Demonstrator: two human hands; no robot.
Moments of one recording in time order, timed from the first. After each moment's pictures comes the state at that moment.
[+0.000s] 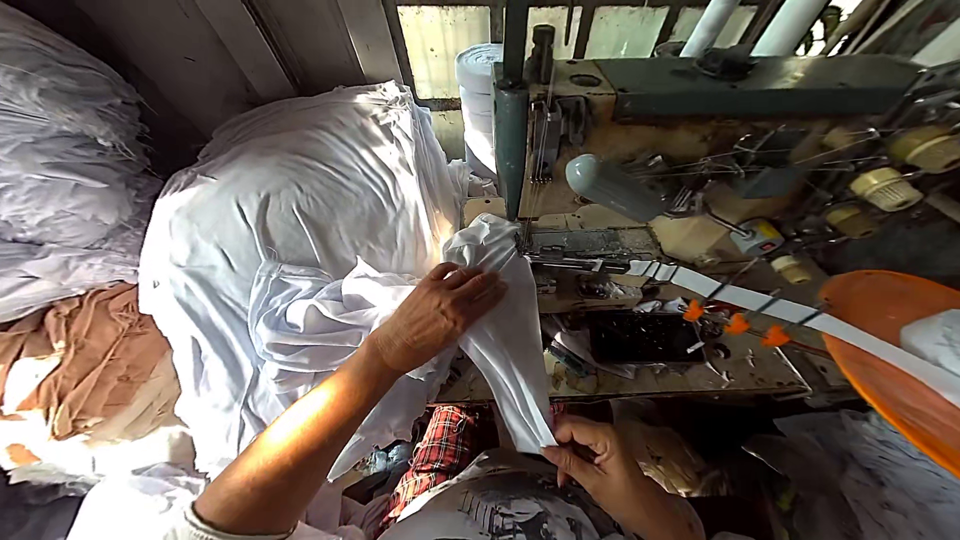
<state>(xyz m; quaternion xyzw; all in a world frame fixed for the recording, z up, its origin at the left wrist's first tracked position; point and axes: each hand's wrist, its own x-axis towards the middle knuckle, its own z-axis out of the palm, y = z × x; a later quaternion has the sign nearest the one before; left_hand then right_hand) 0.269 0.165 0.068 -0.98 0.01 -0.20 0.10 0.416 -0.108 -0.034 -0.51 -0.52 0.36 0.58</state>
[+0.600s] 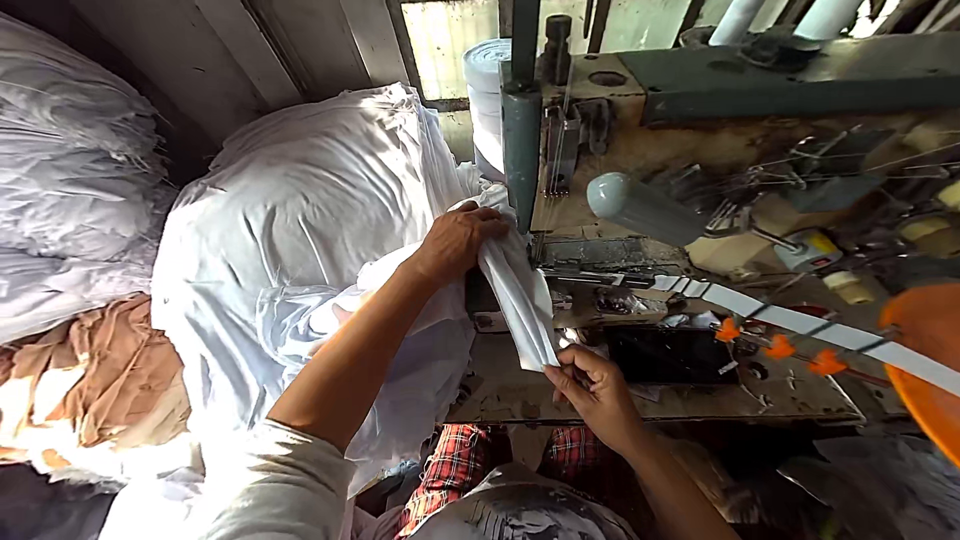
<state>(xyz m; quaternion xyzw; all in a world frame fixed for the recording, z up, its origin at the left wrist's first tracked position) 0.336 0.250 0.094 -0.98 -0.08 -0.21 -0.02 0.447 -0.018 -0.013 -0.56 -0.52 0.25 0.59</state>
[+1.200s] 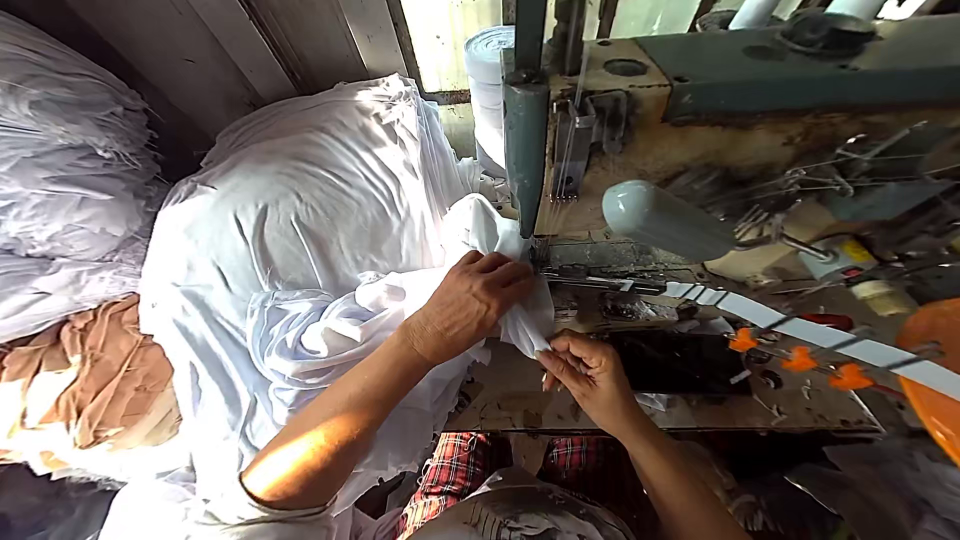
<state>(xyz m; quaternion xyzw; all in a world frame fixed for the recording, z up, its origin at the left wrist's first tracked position) 0.313 0.187 0.077 -0.97 0.02 -0.23 0.06 0.453 0.009 -0.002 -0.49 -0.54 0.26 0.63</state>
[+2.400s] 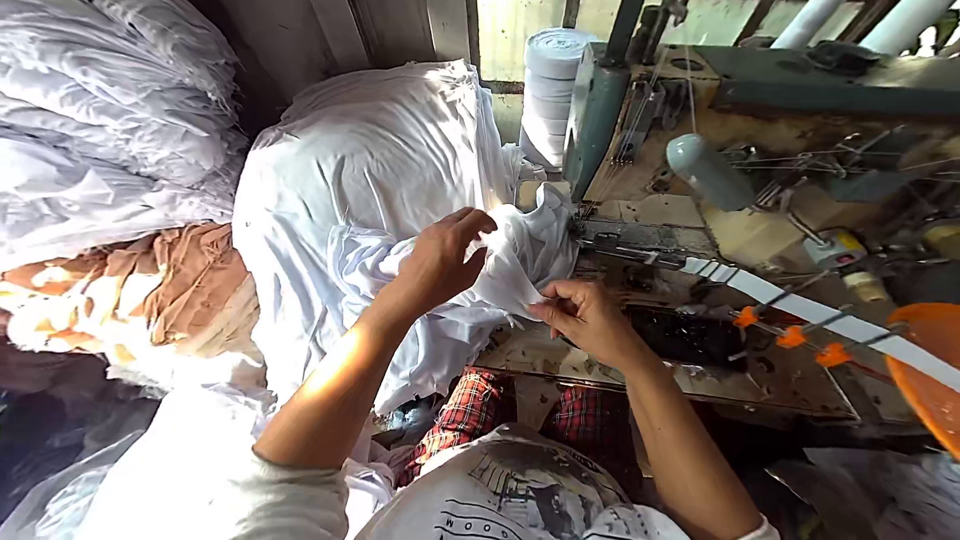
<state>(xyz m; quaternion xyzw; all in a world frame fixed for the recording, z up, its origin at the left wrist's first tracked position) 0.228 0.170 0.106 -0.93 -0.21 -0.28 -0.15 0.425 0.019 0.066 -0.56 -0.63 0.30 0.45</state>
